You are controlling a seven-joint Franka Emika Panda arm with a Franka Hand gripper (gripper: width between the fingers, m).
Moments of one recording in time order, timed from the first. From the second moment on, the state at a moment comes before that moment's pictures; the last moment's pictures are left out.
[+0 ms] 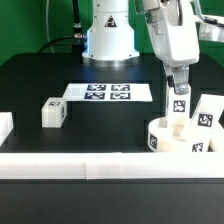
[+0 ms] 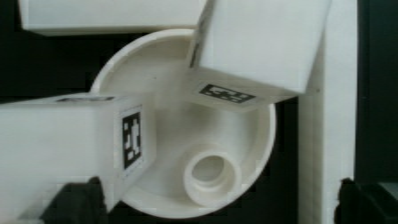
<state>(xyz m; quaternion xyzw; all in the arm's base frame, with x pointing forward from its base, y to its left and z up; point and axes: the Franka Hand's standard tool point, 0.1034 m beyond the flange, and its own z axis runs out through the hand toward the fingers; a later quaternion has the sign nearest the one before) 0.587 0.075 0.097 -0.70 0.70 -0.01 0.13</state>
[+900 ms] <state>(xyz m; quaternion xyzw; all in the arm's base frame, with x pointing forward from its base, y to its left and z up) 0.584 0.028 0.093 -0.87 0.48 -0.05 0.11</state>
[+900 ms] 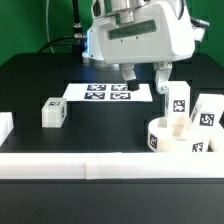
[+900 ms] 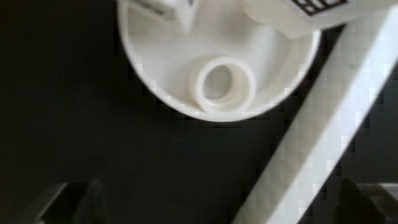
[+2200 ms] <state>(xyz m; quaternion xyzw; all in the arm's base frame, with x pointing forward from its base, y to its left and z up) 0.561 -0.076 0.075 -0.99 0.08 -0.08 0.03</state>
